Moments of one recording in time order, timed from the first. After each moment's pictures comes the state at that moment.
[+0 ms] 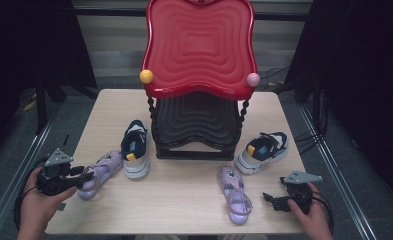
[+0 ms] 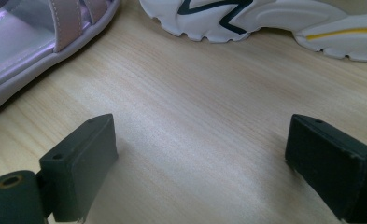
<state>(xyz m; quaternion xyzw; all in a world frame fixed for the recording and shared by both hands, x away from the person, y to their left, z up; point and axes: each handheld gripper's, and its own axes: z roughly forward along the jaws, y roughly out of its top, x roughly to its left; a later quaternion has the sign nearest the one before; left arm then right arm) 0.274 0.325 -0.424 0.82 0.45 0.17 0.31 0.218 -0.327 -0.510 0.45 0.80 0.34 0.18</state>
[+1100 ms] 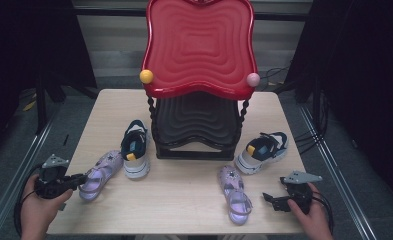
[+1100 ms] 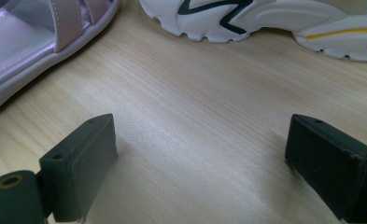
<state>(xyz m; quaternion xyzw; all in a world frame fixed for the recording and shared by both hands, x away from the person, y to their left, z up) 0.273 0.338 -0.440 0.80 0.51 0.15 0.28 0.218 -0.327 -0.510 0.45 0.80 0.34 0.18</state>
